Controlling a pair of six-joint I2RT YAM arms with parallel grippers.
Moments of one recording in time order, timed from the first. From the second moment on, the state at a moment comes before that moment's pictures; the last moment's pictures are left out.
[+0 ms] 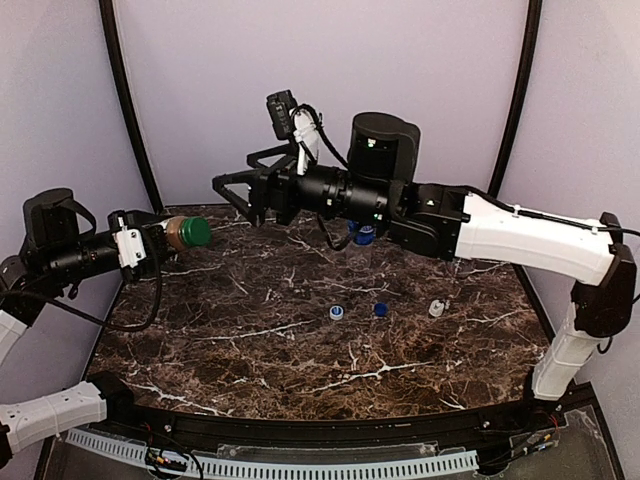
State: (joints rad) left arm -0.47 0.67 0.96 -0.61 0.33 1.08; right arm 1.20 1.68 1.64 0.14 -0.12 0.06
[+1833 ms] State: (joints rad) left arm -0.60 0.64 0.87 -0.84 0.26 1.34; right arm 1.47 1.71 1.40 0.16 0.36 -1.26
